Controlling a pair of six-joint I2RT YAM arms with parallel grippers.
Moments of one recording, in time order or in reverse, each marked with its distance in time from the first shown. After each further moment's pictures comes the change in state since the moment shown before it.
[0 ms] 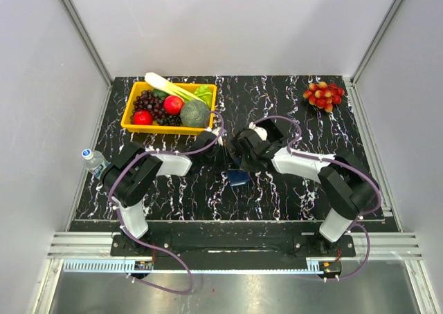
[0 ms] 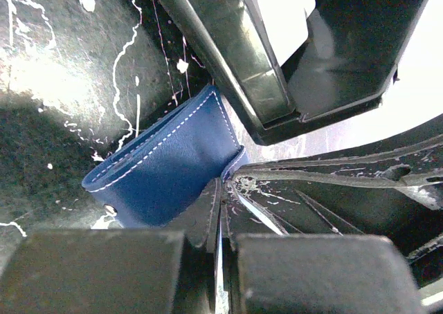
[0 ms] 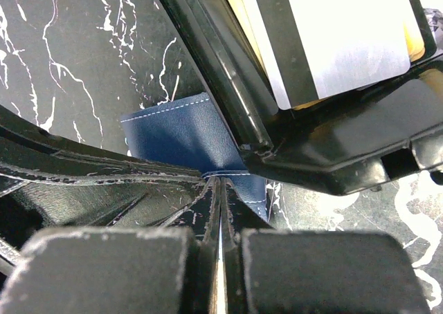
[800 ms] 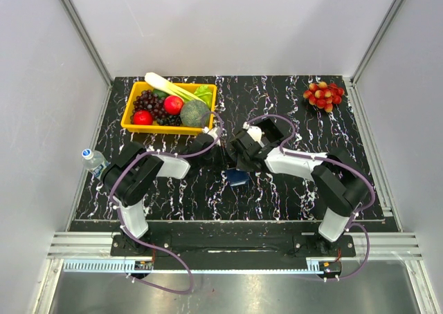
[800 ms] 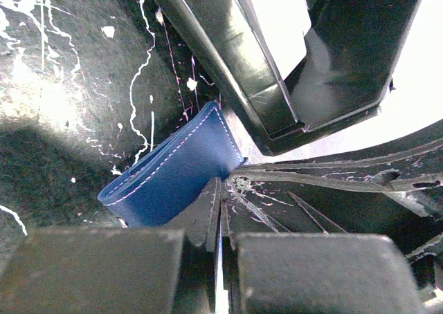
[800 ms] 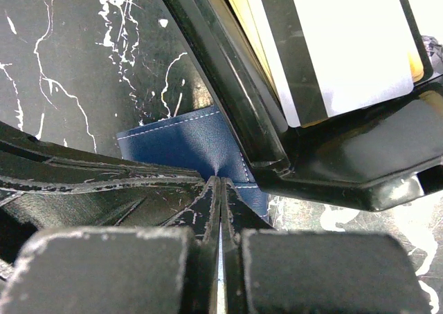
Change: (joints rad) left arm 0.009 0.008 -0.056 0.134 -0.022 0.005; right arm 0.053 0.060 0.062 -0.024 0.123 -0.020
